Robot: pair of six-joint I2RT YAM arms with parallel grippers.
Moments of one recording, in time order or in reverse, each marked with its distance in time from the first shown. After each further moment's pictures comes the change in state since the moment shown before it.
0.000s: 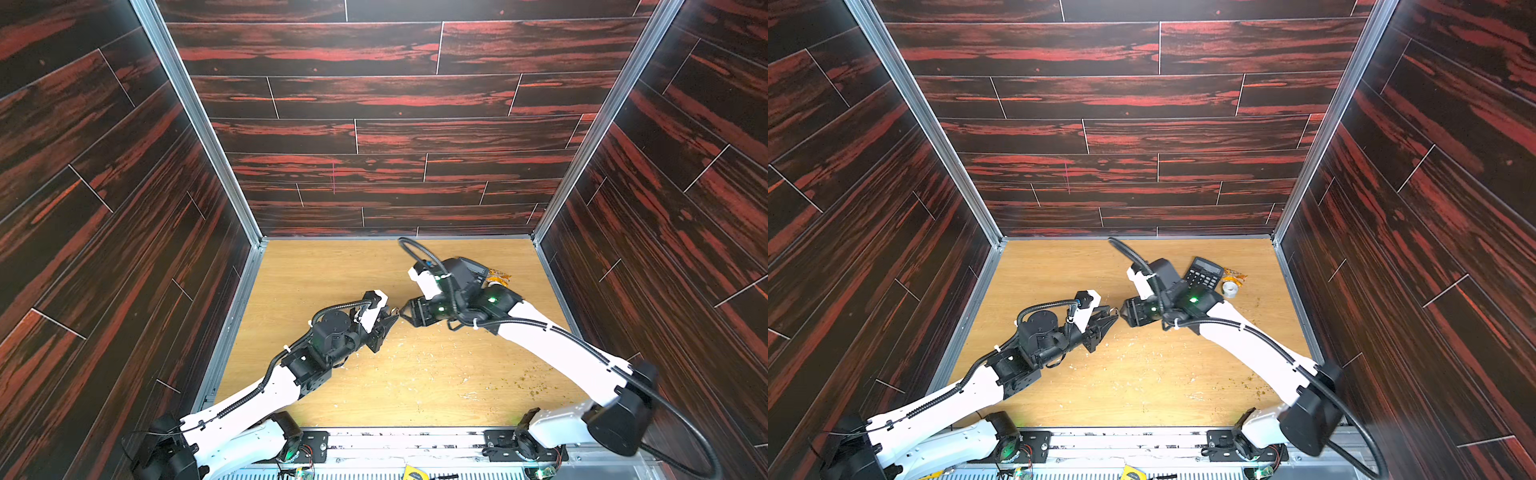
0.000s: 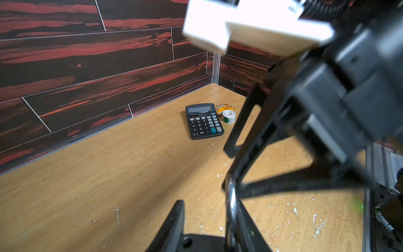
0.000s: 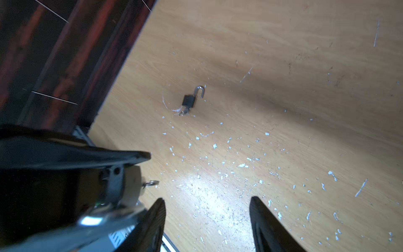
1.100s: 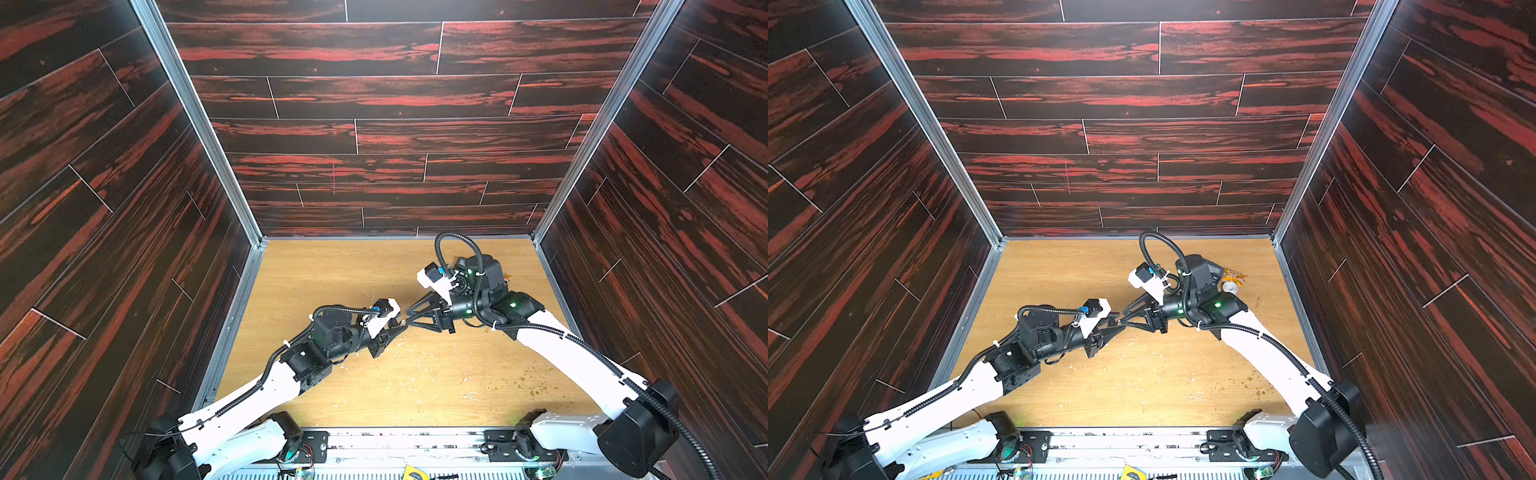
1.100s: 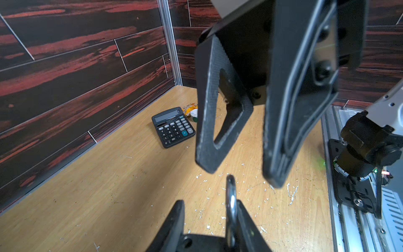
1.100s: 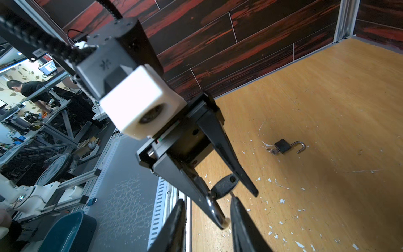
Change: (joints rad) left arm 0.015 0.011 0.066 -0.085 0.245 0.188; right arm -0.162 -0.074 -0.179 0.319 -0.786 -0.428
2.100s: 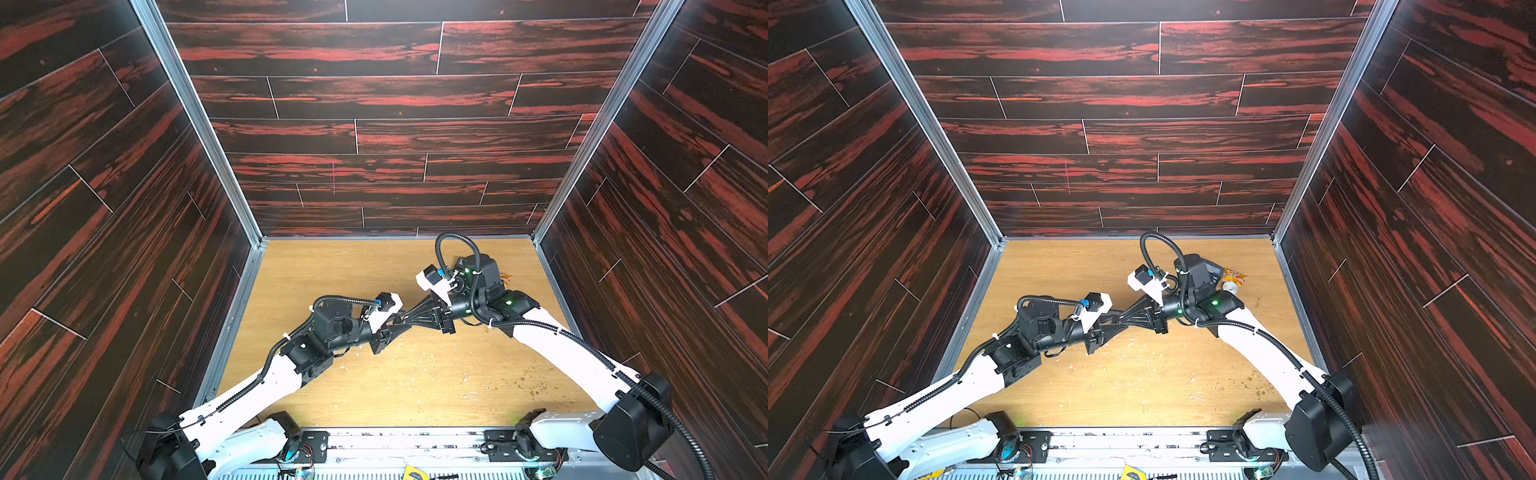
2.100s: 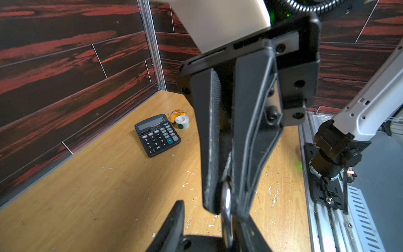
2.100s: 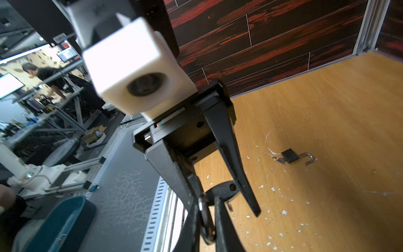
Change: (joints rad) left arm 0.023 0.045 0.082 -0.044 0.131 -0.037; right arm -0.006 0.033 0.000 0.022 -0.078 -0.093
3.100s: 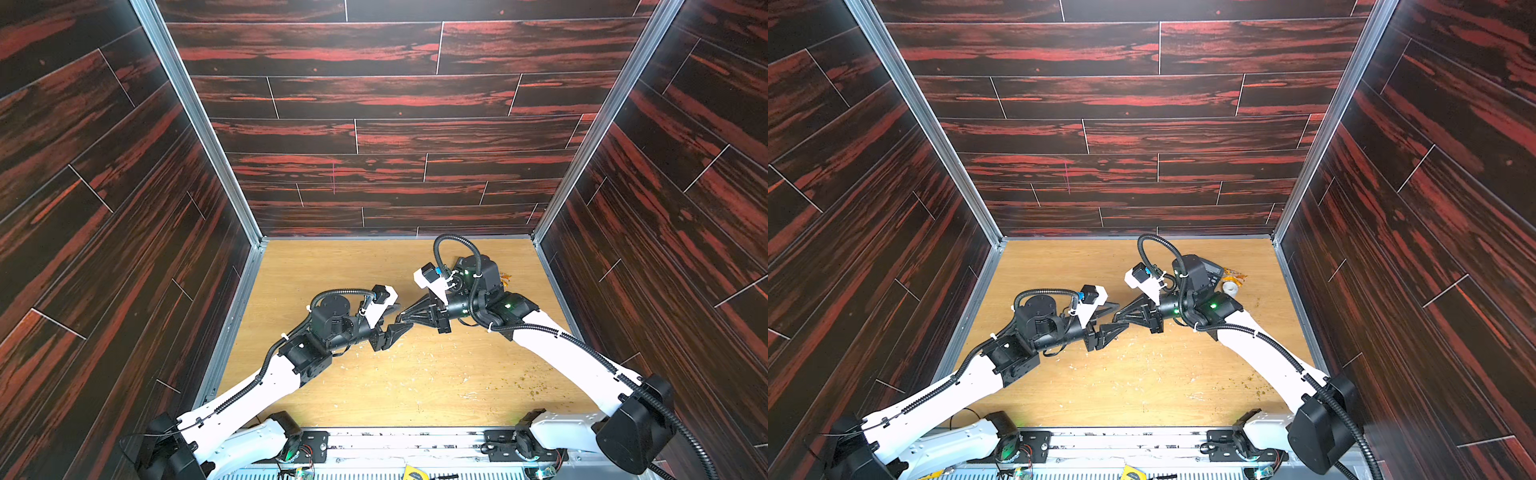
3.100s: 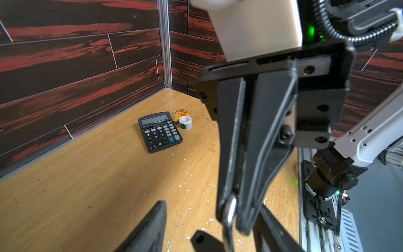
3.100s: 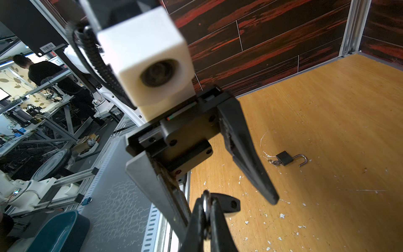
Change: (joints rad) left arm 0.022 -0.021 -0.010 0.013 -0.042 -0.126; right arm 0.031 -0.017 -0.013 0.074 0.071 0.114
